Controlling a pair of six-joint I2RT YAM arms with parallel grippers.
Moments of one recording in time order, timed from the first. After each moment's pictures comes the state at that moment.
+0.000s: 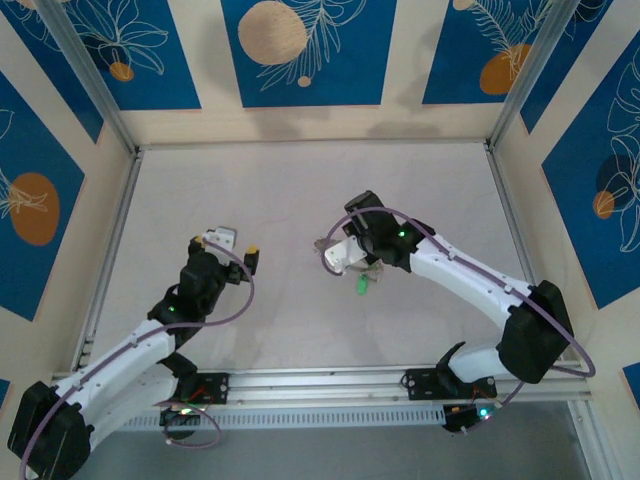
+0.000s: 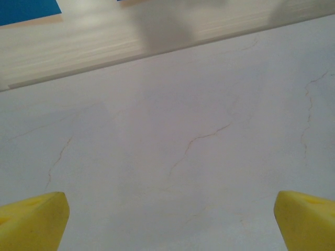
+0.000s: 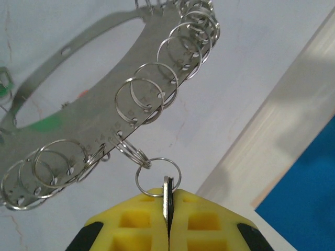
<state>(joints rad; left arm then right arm) -0.55 0.81 0.37 0.08 -0.37 -0.02 0.70 1.39 1.09 -0.61 0.25 -1.60</state>
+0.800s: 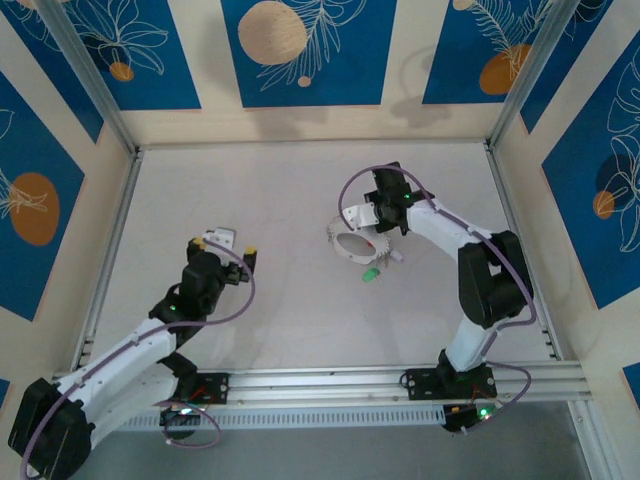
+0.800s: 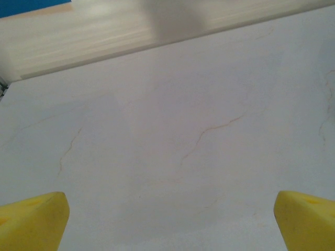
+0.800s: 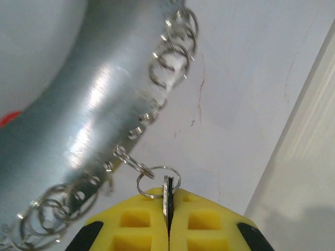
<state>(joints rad) -0.55 0.83 0.37 0.06 -0.41 -0.02 0.36 1.74 1.21 -0.42 0.05 -1.55</state>
